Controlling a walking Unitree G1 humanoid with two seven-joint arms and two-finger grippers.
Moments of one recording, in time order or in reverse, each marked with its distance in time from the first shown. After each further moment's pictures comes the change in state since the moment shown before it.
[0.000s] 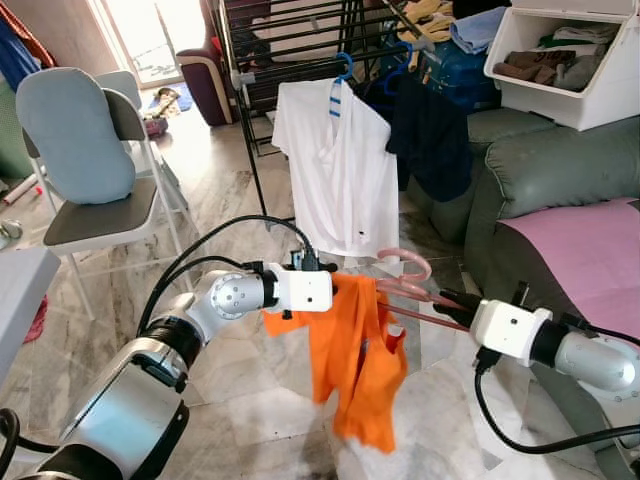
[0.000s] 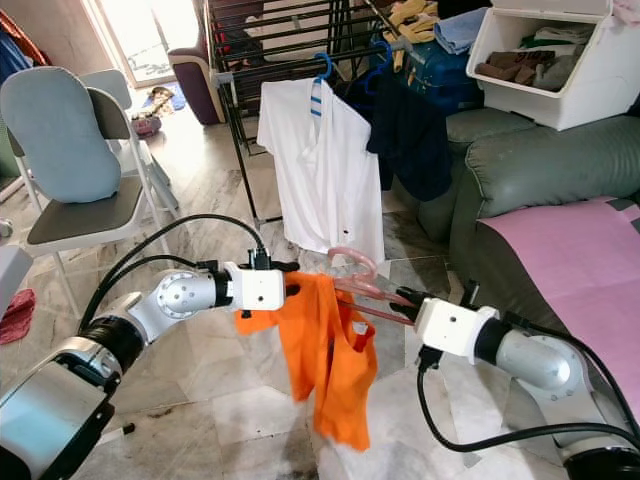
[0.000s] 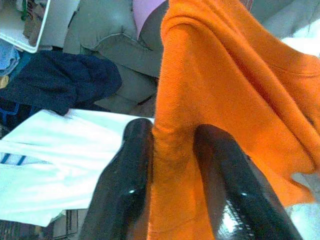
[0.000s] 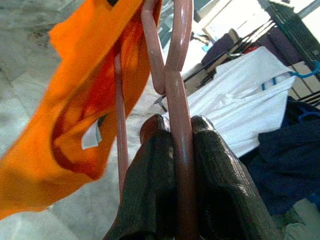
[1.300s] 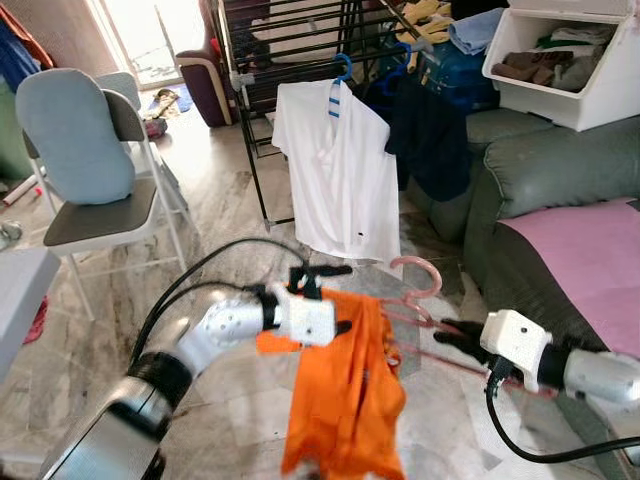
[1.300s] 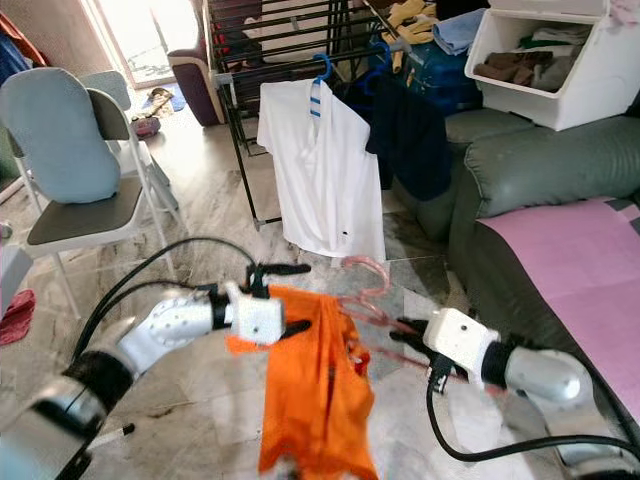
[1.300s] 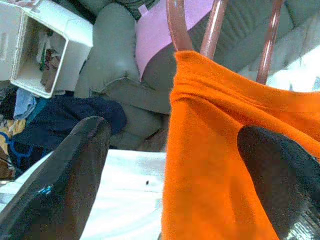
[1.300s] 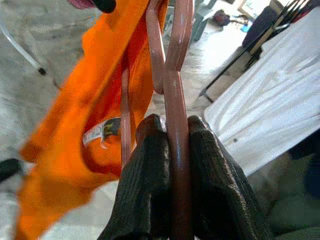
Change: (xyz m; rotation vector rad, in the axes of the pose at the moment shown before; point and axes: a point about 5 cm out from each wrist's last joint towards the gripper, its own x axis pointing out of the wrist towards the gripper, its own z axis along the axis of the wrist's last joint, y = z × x) left arm -0.006 -0.020 0.020 0.072 -0.162 0.025; right arm -0.011 0.016 -0.007 0.251 0.019 0.134
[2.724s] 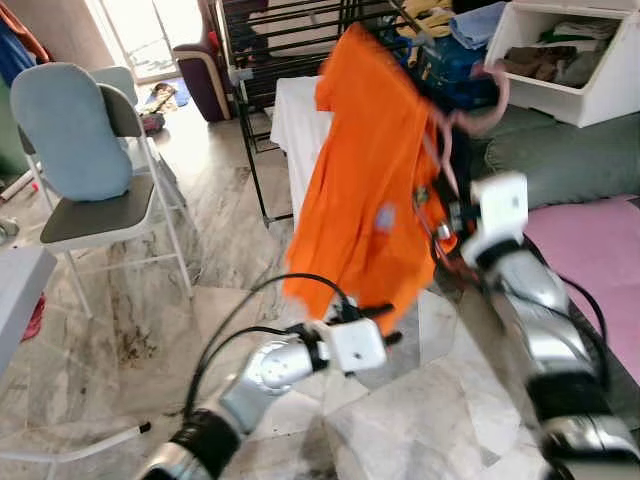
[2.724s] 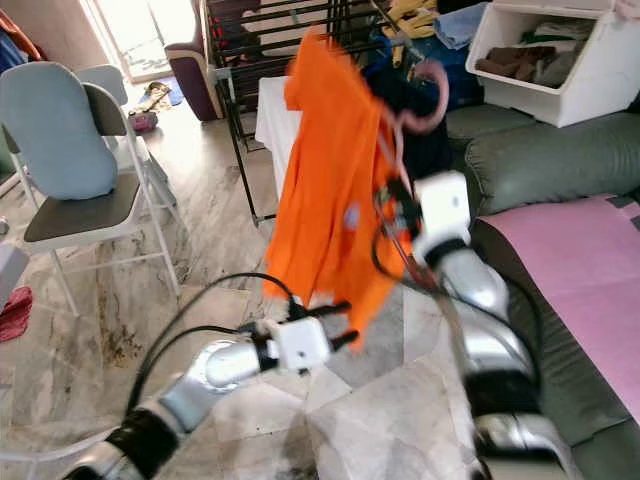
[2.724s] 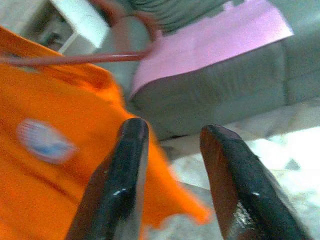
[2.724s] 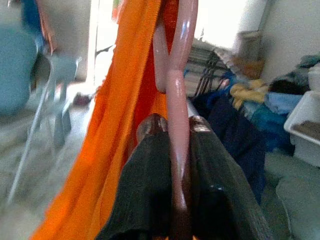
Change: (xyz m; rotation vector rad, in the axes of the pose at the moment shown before) left arm 0.029 -0.048 0.038 -0.325 -0.096 0.172; right arm 0.059 -0.072 0.050 0.277 -0.283 -0.678
